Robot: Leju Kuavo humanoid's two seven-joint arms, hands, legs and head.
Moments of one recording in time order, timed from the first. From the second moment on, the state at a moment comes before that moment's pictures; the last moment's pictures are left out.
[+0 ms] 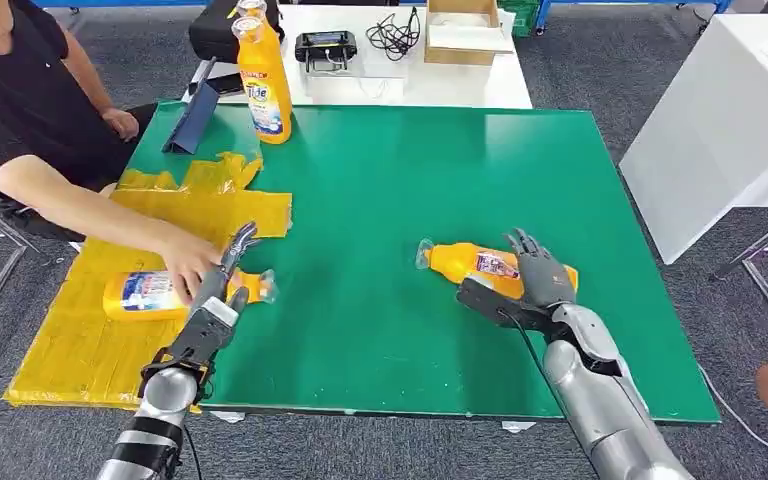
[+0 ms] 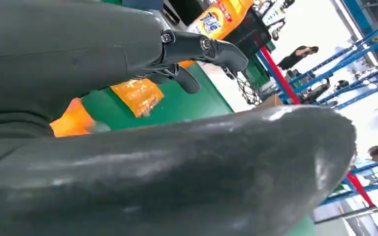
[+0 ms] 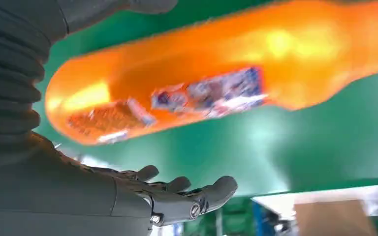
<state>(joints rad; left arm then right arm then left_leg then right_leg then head) -0.12 -0.08 0.02 -1.35 -0.44 -0.02 -0.59 -0.51 -0.05 0.30 -0.86 0.94 -0.15 -0.02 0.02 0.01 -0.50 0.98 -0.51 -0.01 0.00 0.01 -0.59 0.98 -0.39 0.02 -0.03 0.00</state>
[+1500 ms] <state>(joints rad) -0.16 -0.08 0.03 -1.33 -0.40 -0.07 -0.64 -0.72 -0.03 0.26 -0.49 1.12 0.06 0.07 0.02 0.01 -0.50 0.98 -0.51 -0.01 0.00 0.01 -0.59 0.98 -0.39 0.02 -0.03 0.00</state>
